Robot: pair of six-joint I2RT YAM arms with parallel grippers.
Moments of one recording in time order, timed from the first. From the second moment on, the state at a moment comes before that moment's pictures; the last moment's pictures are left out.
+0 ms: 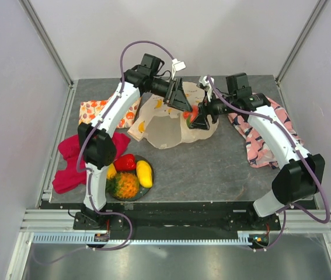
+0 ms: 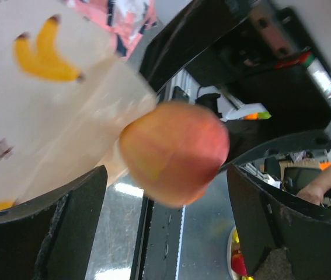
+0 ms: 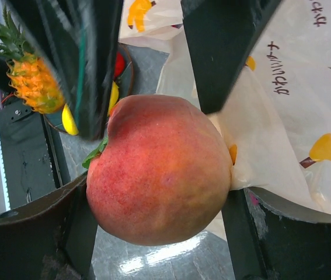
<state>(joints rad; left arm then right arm) -0.46 2.12 2.18 -0.89 1.17 -0.13 0.29 1.55 1.47 -0.69 -0.88 -0.36</state>
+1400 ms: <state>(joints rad) -0.10 1.56 1.73 -1.32 0.78 0.64 0.13 1.62 1.36 -0.75 -0.70 -0.39</state>
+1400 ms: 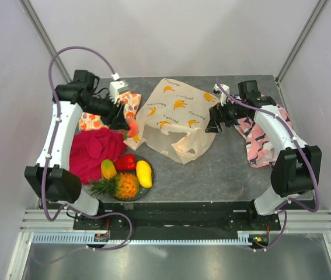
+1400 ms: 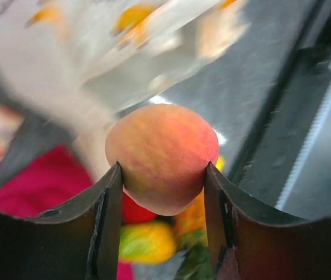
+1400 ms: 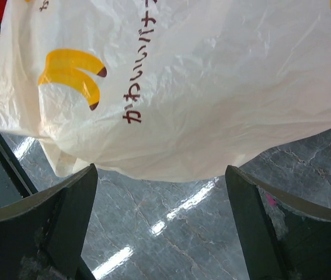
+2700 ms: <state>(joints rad) -0.02 1.43 1.19 -1.35 0.53 0.88 0.13 1.72 1.42 -0.74 -0.72 -0.34</state>
